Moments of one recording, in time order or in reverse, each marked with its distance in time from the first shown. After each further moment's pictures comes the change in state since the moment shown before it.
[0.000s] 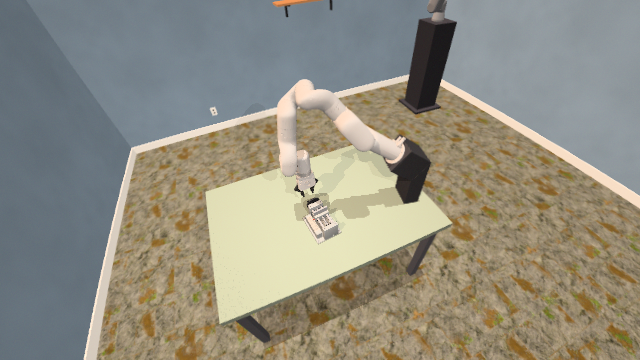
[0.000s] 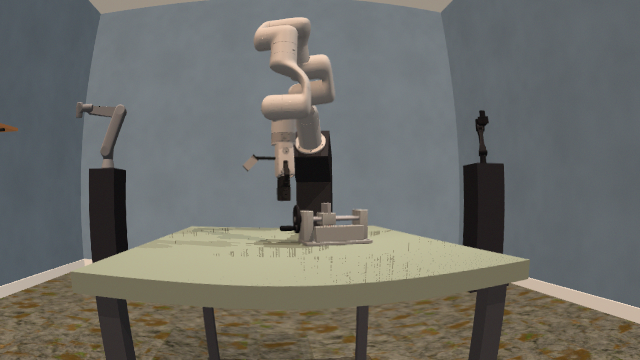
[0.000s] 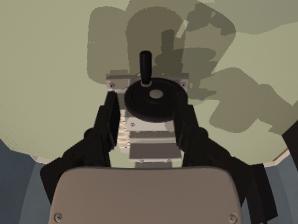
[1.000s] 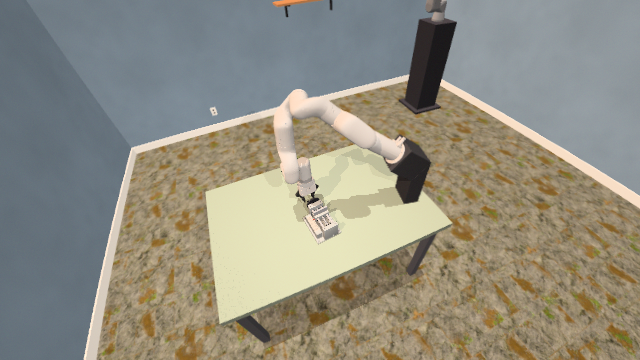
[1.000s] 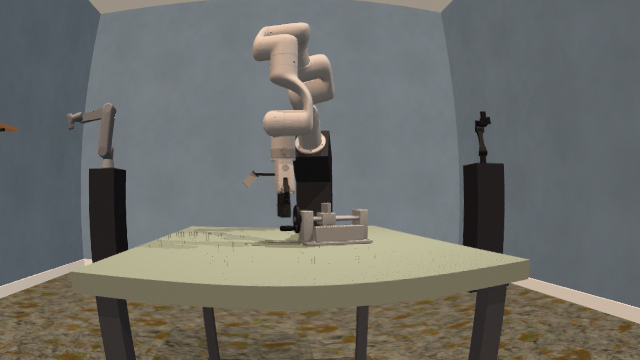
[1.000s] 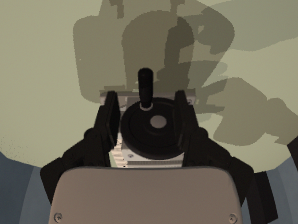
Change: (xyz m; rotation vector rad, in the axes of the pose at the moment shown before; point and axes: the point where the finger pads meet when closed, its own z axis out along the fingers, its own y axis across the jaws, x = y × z) arm 0.000 0.000 0.049 0.001 -0.006 0.000
